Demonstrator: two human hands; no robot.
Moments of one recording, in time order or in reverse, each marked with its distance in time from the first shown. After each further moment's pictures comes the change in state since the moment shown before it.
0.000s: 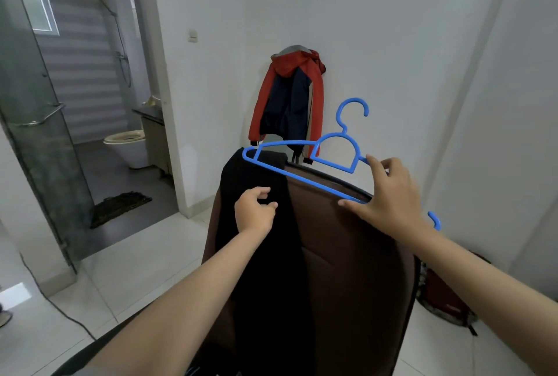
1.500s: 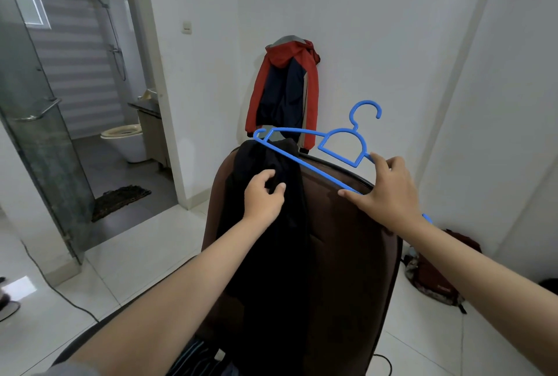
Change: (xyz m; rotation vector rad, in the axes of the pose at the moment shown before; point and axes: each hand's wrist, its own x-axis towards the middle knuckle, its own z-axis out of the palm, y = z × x) left_hand -0.043 0.026 -0.008 -0.106 -0.103 0.105; right_hand -0.033 0.005 -0.020 0.116 -0.059 0.174
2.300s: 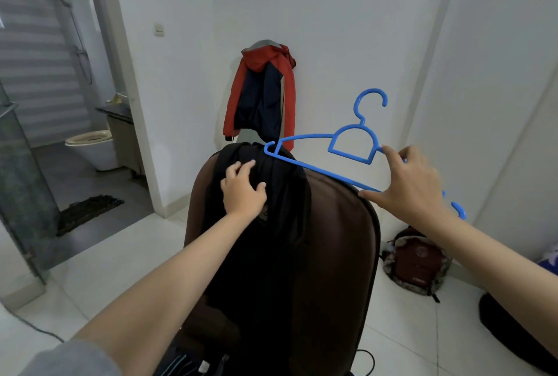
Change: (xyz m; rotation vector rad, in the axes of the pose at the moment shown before) left_hand 0.025 -0.005 0.006 0.268 0.067 0.104; right_hand -0.005 0.028 -0.055 -0.270 0.045 -0.023
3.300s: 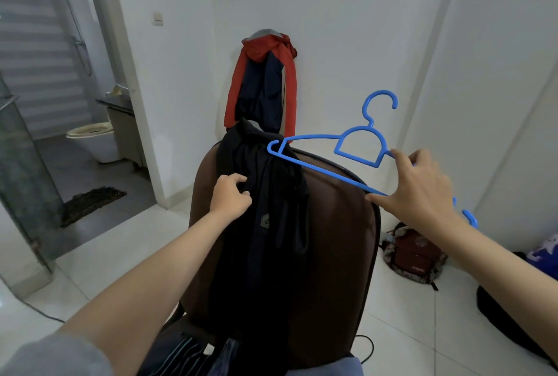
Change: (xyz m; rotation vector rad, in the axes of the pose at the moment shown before) left_hand -0.003 -0.045 -0.017 0.027 -0.211 -0.057; right_hand -0.032 -0.006 -0.012 -0.022 -0.058 0.073
